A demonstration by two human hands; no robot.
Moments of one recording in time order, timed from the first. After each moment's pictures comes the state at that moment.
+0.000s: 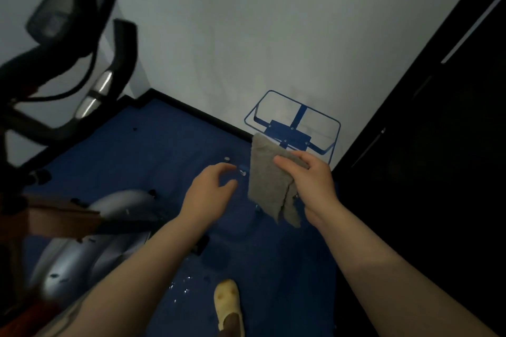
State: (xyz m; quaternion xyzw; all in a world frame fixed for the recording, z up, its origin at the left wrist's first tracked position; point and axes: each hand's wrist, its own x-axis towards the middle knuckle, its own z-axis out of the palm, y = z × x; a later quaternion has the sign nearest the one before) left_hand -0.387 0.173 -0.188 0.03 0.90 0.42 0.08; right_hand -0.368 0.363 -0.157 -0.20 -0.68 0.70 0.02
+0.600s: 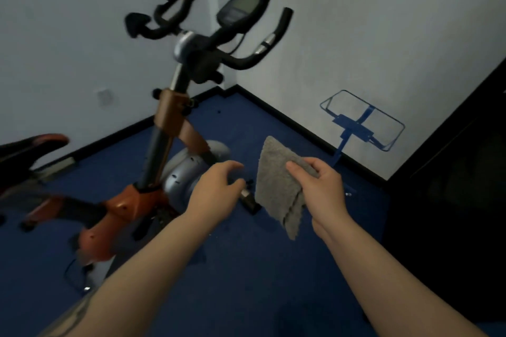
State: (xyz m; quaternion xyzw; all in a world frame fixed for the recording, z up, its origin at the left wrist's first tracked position) left_hand -0.072 0.013 -0.129 -0.08 0.91 0.41 -0.01; right_hand -0.092 0.199 -0.118 -0.10 -0.70 0.71 -0.03
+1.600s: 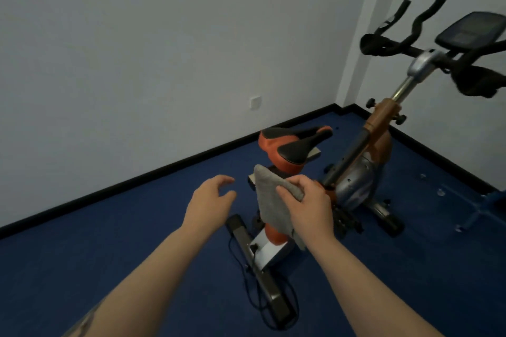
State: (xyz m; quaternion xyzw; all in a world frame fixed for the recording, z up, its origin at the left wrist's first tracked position) left_hand 0.228 -0.593 -0.133 -0.25 0.88 0.39 -0.08; right_hand 0.157 -0.411 -0.152 0.13 -0.83 0.54 0.00
